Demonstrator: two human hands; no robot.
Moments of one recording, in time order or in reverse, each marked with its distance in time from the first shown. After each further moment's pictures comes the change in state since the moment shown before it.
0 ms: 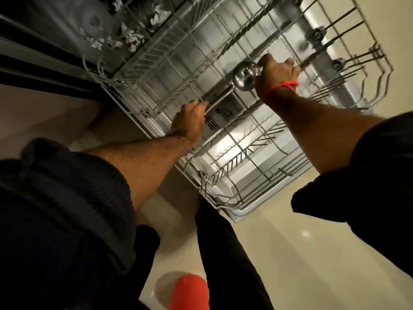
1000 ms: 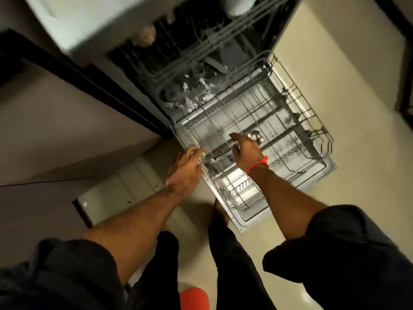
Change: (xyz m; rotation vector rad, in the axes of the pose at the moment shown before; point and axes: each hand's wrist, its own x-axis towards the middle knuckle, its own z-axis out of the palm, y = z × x) left_hand -0.214 -0.030 -0.196 -0.164 0.218 0.023; right_hand -0.203 -0.104 -0.110 0.408 -0.018 -0.388
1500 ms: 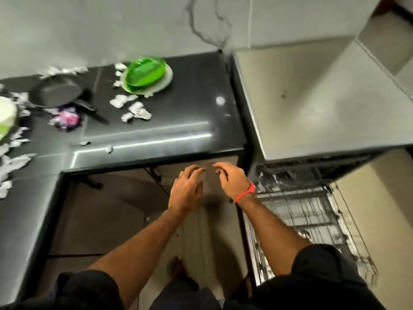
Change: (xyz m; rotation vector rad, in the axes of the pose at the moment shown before) left_hand -0.187 -0.084 -0.317 -0.013 0.596 -0.229; right_hand -0.096 -0.421 -0.012 0.131 -0.076 -0.755
